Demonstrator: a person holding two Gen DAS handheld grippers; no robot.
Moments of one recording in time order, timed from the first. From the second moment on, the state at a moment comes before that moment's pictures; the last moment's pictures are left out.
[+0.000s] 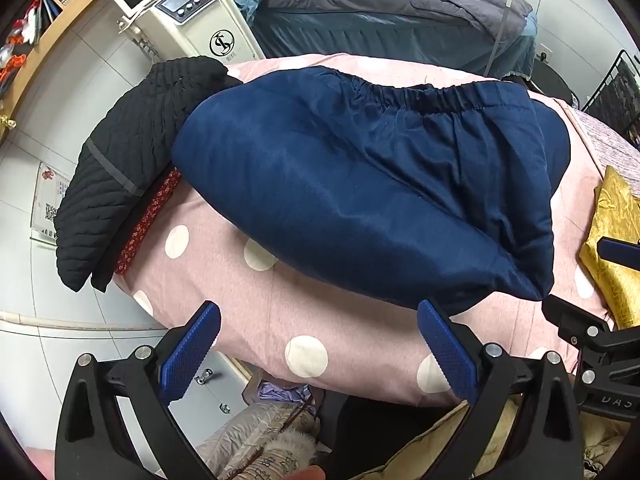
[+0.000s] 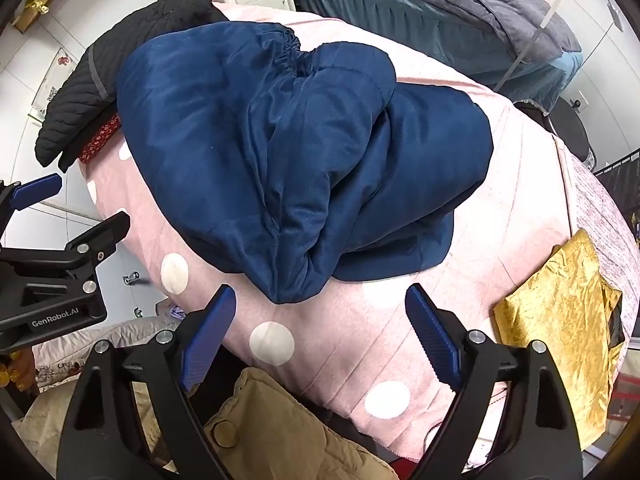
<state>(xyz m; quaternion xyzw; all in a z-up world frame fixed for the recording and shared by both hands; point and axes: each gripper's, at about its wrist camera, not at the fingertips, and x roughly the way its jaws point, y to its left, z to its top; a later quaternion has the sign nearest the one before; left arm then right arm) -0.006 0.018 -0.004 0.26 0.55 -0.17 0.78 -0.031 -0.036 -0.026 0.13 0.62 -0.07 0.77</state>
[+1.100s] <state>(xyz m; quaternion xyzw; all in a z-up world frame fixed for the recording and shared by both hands) -0.006 0.012 -0.007 0.26 0.55 -0.15 0.78 -0.034 -0.031 -0.033 0.13 0.63 -0.07 0.77</state>
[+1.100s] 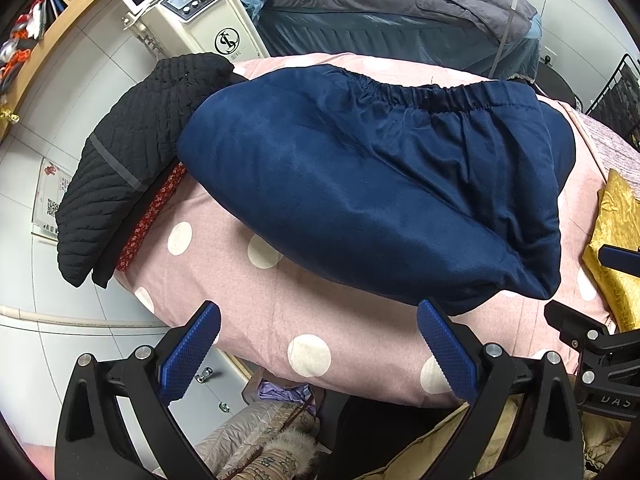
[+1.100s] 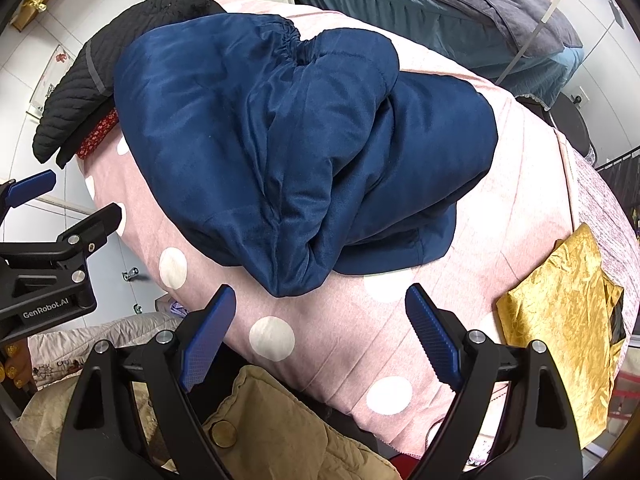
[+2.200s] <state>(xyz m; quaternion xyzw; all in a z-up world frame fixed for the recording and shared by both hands) -0.008 0.014 -0.010 0.26 0.55 -0.16 0.78 -0.033 -0.026 -0.036 0.13 0.63 -0.07 0.76</state>
